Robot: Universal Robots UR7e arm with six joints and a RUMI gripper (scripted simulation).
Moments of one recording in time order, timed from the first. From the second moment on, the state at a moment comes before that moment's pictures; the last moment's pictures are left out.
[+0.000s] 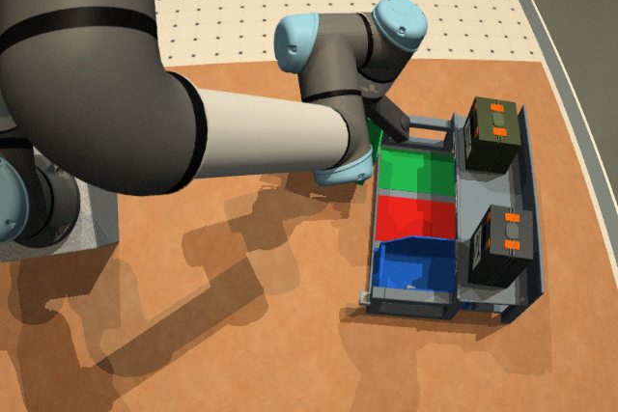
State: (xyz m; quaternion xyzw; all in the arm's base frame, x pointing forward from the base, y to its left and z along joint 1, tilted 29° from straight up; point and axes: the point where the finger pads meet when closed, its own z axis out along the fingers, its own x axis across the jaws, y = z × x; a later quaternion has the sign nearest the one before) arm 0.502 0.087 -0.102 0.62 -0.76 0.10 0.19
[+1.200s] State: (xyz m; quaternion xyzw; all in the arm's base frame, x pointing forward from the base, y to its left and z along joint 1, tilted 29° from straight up) arm 0.502 0.088 -0.101 0.62 -0.75 0.11 0.18
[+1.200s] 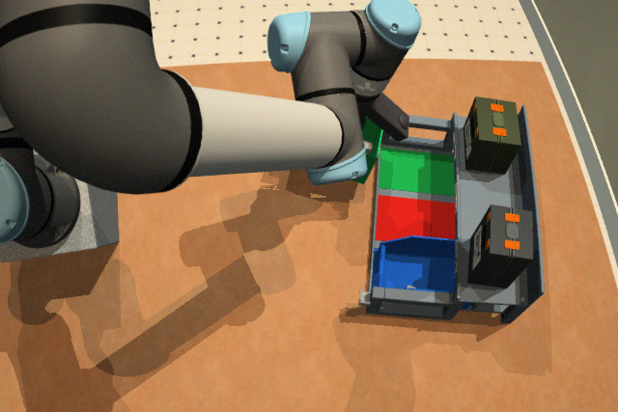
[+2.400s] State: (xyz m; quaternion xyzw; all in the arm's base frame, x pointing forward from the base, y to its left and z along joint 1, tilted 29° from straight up) arm 0.505 0.088 -0.100 0.62 -0.75 0.11 0.18
